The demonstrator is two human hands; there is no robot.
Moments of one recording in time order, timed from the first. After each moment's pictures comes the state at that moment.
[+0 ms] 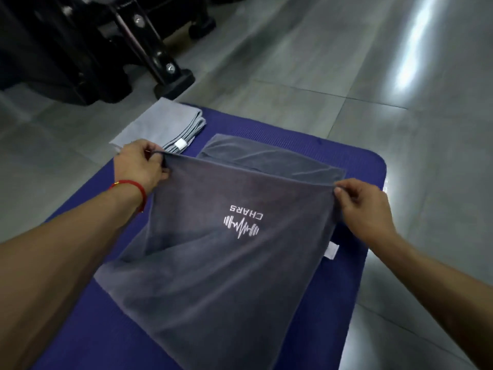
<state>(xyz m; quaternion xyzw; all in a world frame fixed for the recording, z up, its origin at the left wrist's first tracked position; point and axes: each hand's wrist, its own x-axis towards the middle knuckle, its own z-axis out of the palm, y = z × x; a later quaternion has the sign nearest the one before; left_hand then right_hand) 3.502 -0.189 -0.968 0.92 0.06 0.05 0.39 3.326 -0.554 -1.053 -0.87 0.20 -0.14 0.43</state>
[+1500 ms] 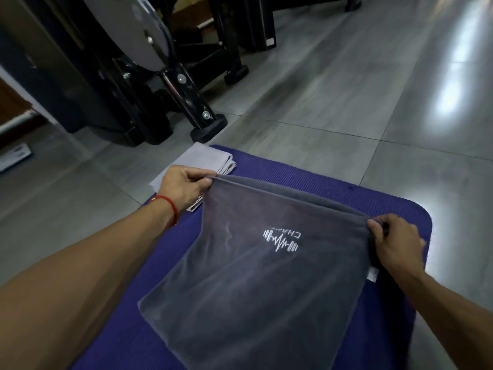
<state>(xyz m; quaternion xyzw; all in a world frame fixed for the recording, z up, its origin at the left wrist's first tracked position) 3.555 -0.209 -0.941 0.90 -0.03 0.02 0.43 3.397 -0.588 -1.091 -0.88 0.28 -0.14 0.36</state>
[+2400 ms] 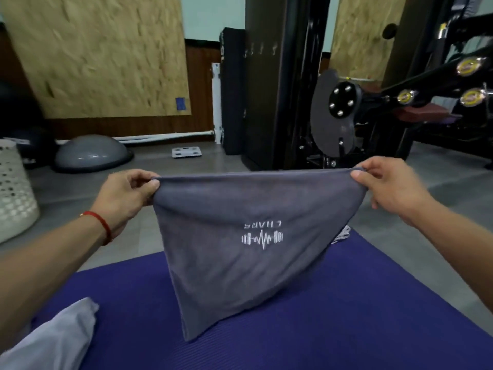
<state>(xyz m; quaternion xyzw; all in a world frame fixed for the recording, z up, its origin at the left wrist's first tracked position) 3.160 0.138 -0.728 0.80 0.16 0.31 0.49 3.357 -0.296 -0.690 -0.87 -0.20 -0.14 0.43</state>
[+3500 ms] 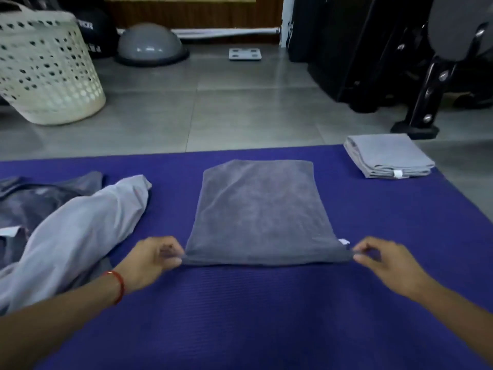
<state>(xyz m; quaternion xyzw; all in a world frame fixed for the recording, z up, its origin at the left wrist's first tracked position) 2.982 0.098 -1.018 0.88 0.25 0.01 0.40 3.311 -0.320 -1.004 -0.88 -0.34 0.18 0.28</state>
